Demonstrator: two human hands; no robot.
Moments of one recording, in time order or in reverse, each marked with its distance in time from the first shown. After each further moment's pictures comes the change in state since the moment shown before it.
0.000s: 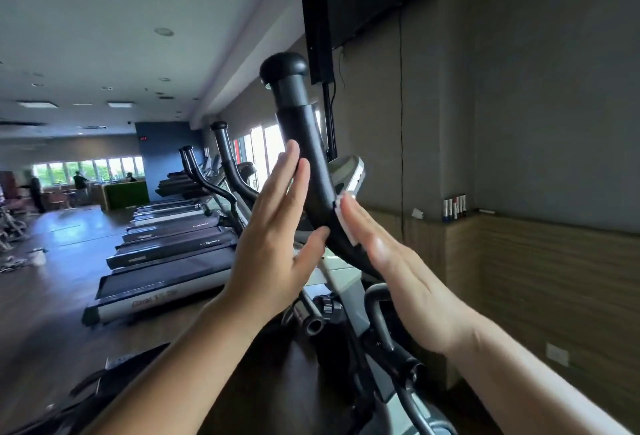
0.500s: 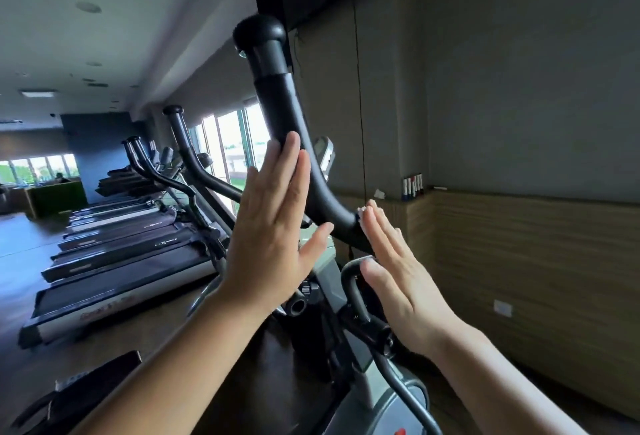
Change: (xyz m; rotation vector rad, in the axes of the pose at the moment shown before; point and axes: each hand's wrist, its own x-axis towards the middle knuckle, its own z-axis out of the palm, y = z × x) left_hand -0.013 -0.003 0.013 0.110 0.011 0.112; right_hand -0.055 0.044 0.019 -0.499 0.209 0.099
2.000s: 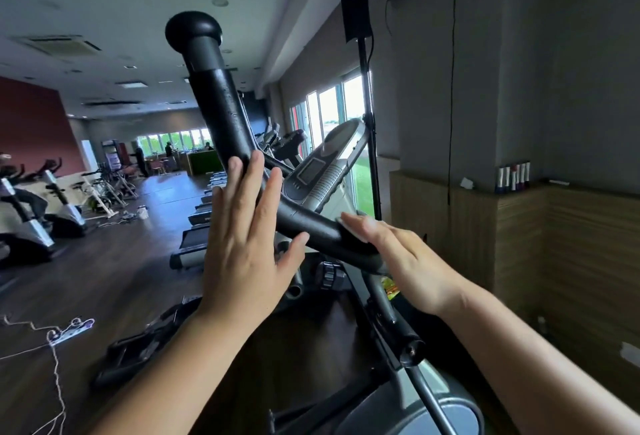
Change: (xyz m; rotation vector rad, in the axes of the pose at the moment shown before) left_hand 0.007 0.087 0.028 0.531 -0.033 -0.283; right_hand 0.062 0.099 -0.060 0.540 -0.459 0.022
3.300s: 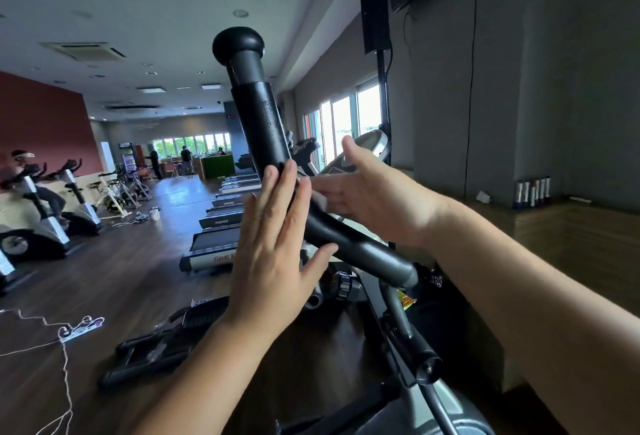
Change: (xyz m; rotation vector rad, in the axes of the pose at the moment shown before) left_hand -0.005 -0.015 0.007 -0.090 -0.019 0.052; right_hand 0.092 -0.070 -0.002 0.115 -0.440 0.052
